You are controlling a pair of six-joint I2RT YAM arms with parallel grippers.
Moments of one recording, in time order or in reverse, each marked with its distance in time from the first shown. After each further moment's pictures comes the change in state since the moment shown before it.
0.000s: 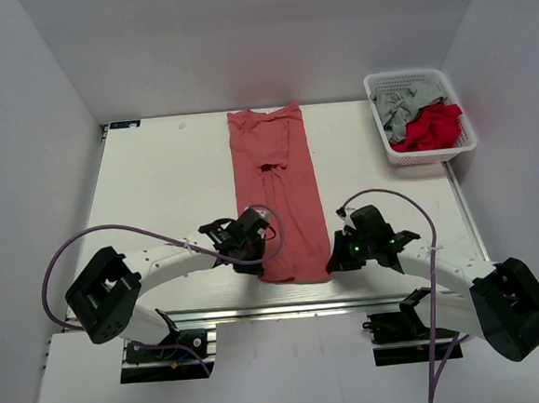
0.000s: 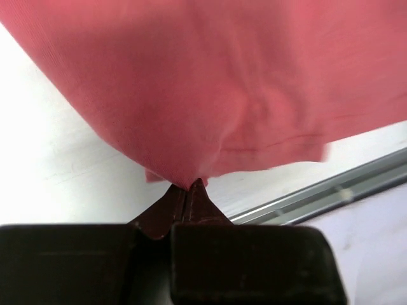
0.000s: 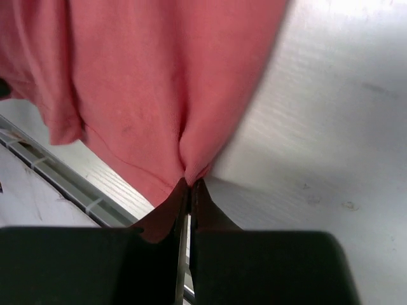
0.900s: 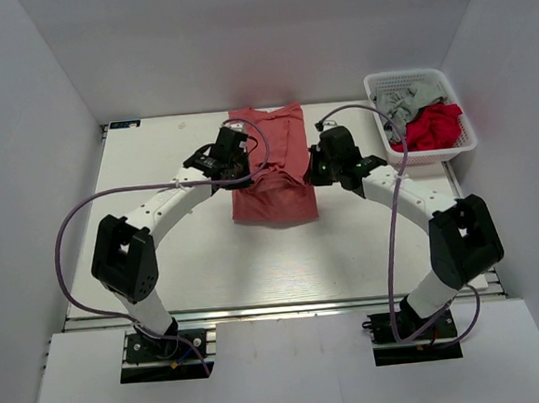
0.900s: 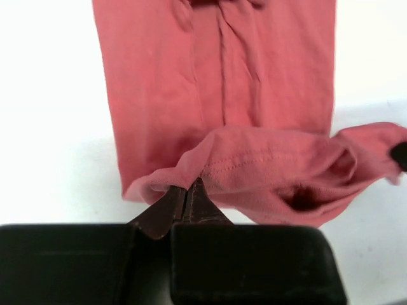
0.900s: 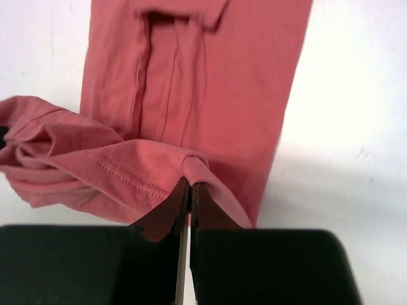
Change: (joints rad) left arm 0.325 0.246 0.604 -0.061 -0.170 0.165; right arm -0.037 0.451 0.750 -0.051 0.334 -0.053
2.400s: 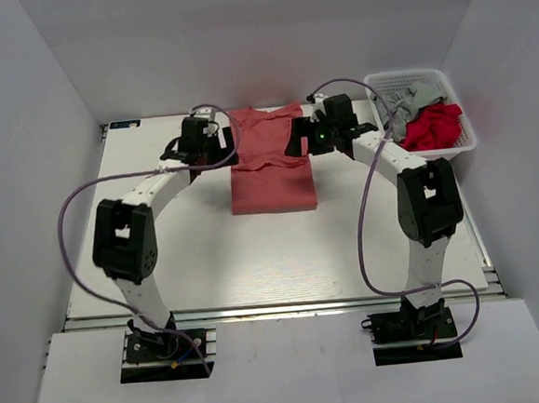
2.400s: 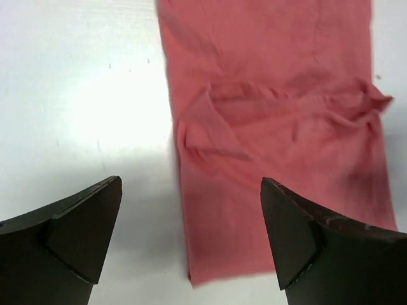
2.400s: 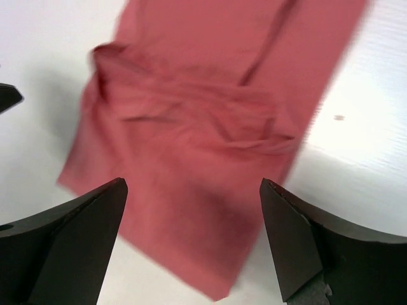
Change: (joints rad) left arm 0.266 0.206 0.068 0.329 0.154 0.184; right arm -0.170 0.402 0.431 0.006 -0.291 -0.186
